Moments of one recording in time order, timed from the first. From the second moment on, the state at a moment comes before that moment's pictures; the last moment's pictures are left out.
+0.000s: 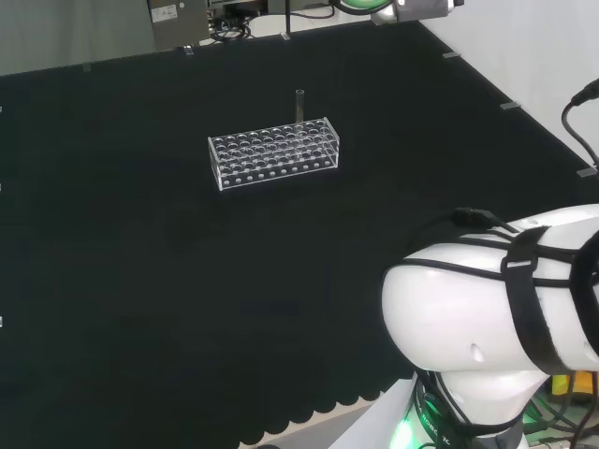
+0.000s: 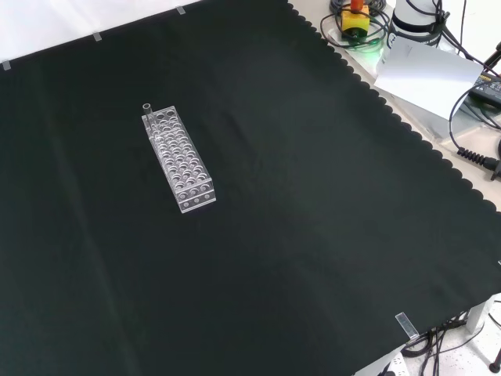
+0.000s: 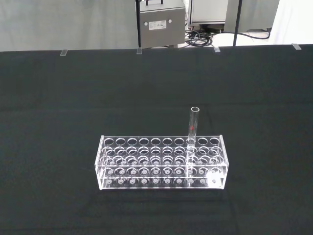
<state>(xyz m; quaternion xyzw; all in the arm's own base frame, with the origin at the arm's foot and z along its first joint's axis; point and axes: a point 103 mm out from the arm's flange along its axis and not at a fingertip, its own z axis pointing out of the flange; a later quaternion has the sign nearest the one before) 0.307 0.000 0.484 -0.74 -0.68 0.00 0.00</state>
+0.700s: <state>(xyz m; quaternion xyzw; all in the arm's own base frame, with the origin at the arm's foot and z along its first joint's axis) 0.326 0.000 0.473 -0.74 -0.67 0.00 0.01</state>
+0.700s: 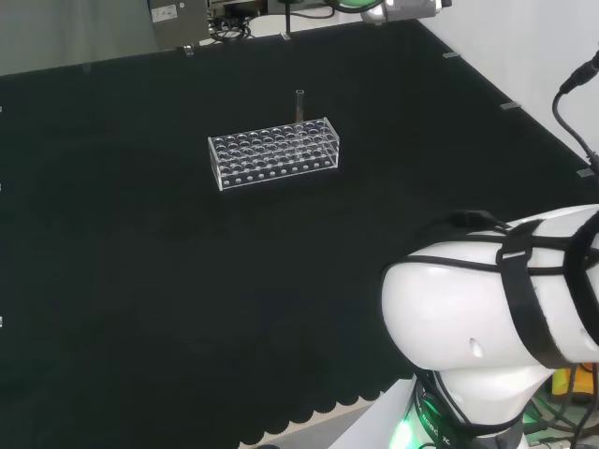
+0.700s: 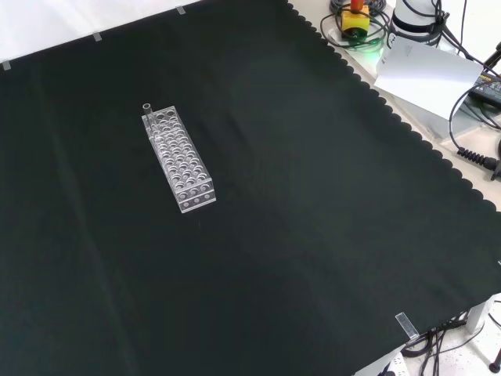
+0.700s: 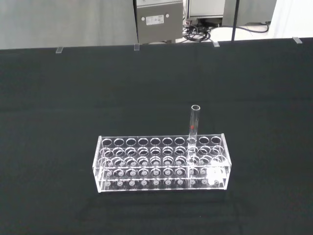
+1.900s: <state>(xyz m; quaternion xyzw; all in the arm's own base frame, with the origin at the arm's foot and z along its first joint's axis) 0.452 -0.017 0.376 -0.73 -0.67 0.06 0.08</state>
